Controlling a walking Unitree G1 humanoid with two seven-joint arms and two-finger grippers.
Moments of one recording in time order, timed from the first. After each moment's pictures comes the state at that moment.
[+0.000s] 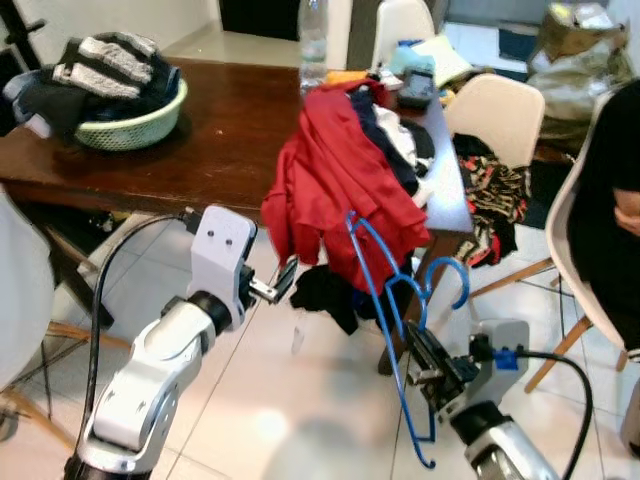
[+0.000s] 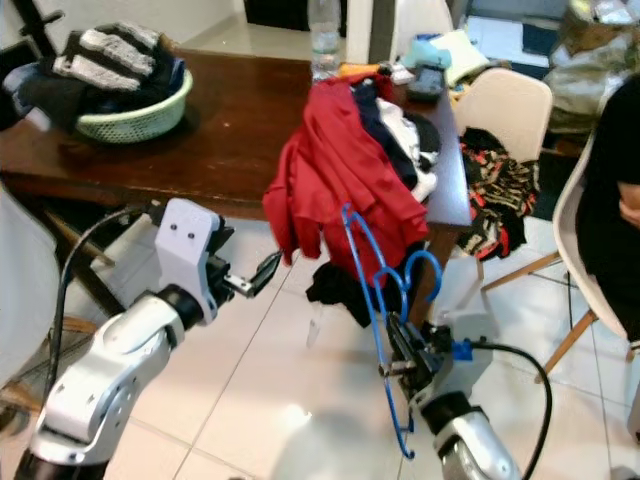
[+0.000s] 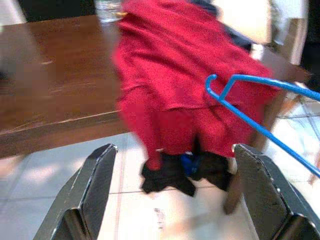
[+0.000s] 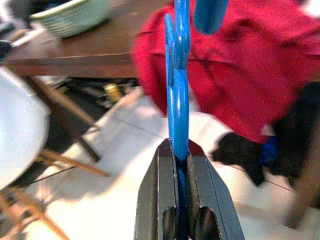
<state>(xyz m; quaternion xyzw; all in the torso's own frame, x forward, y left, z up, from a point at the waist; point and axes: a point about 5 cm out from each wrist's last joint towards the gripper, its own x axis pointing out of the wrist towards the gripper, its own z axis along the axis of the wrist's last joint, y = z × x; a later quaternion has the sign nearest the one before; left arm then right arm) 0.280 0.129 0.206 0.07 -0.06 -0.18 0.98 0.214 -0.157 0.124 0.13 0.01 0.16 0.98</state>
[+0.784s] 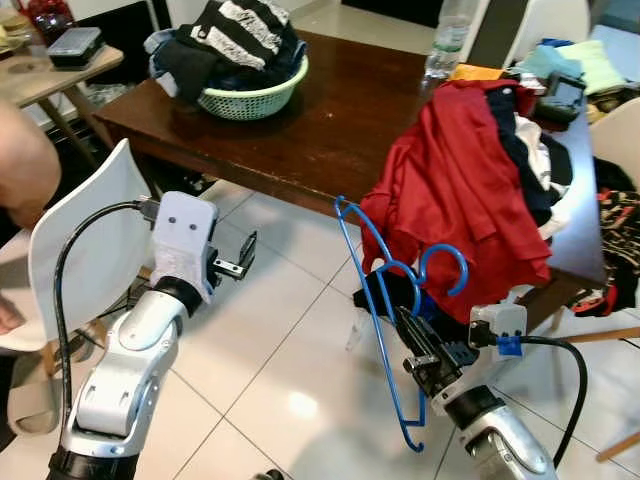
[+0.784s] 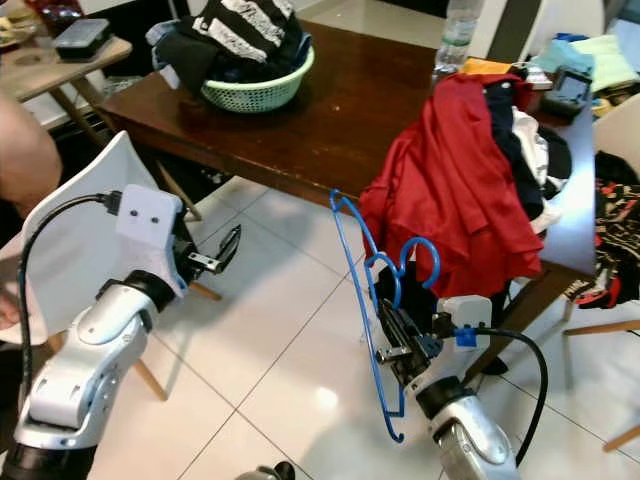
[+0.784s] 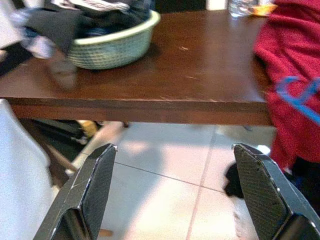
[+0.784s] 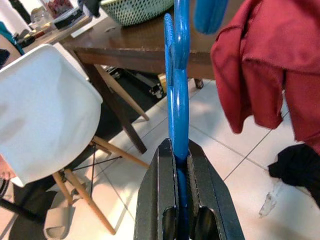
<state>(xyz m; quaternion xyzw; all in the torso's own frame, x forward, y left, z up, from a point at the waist) 0.290 0.170 0.214 0.07 -0.10 -0.06 0.99 0.224 -0.161 0.130 0.15 0.00 0.17 0.97</state>
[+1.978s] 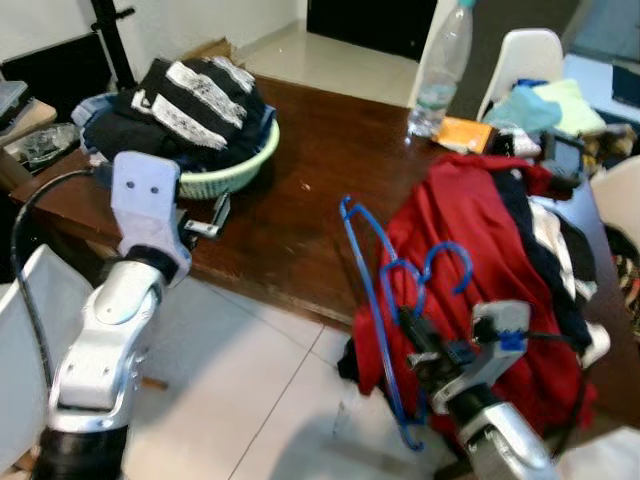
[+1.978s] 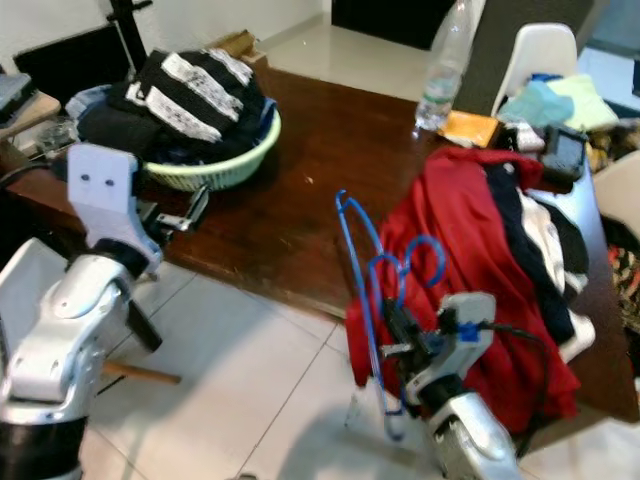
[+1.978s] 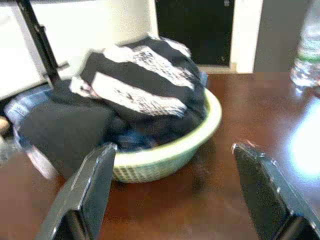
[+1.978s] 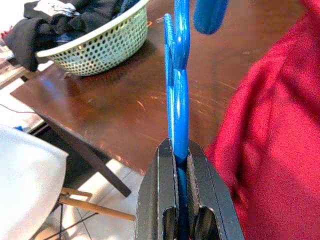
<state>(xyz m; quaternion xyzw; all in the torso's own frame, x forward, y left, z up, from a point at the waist) 0.296 0.189 0.249 0.08 -0.16 -0.02 0.98 0.228 -0.155 0.128 0.17 0.00 0.17 0.97</state>
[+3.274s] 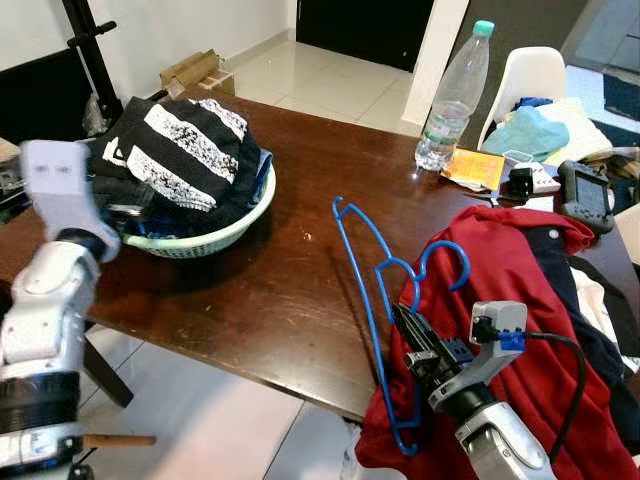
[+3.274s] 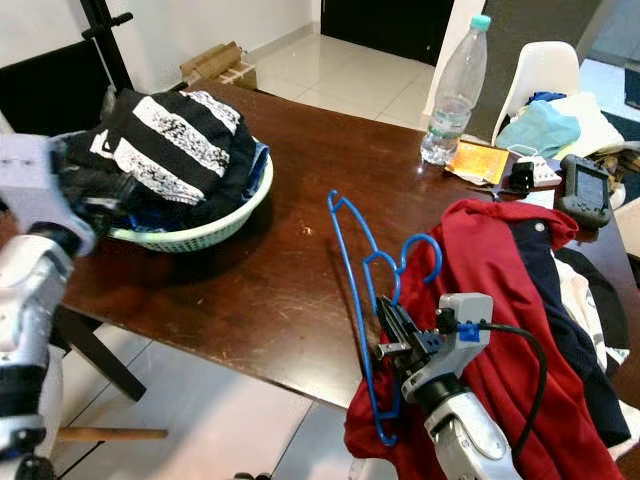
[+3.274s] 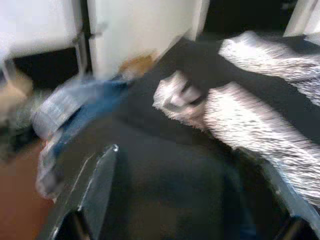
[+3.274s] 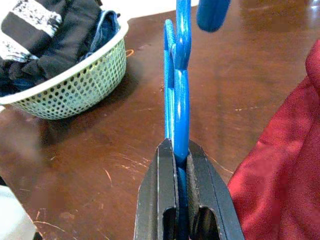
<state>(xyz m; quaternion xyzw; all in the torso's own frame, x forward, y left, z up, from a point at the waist) 0.333 0.293 0.230 -0.05 -0.11 0.10 0.99 0.227 -0.158 0.130 0.17 0.00 0.17 0.97</state>
